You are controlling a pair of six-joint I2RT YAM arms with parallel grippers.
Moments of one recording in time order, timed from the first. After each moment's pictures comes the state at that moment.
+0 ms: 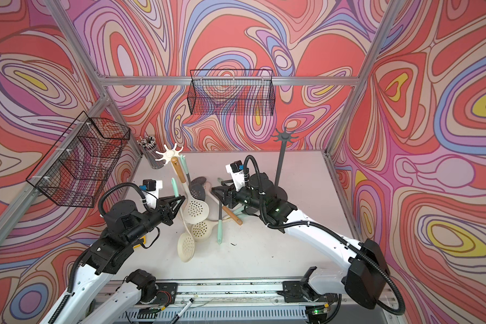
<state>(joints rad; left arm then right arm) -0.40 0.62 0.78 -0.41 0.17 -0.34 0.75 1.30 1.02 0.07 -0.25 0.29</state>
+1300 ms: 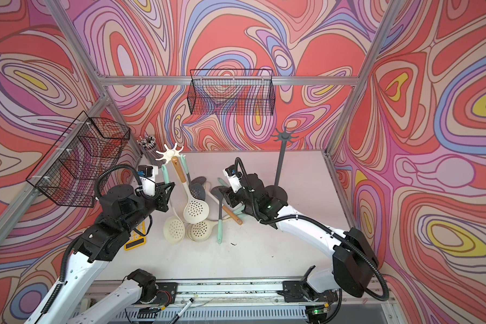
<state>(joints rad) -0.40 0.78 1.00 -0.51 -0.04 -0.15 0.75 1.41 1.03 0.03 -0.03 0.03</state>
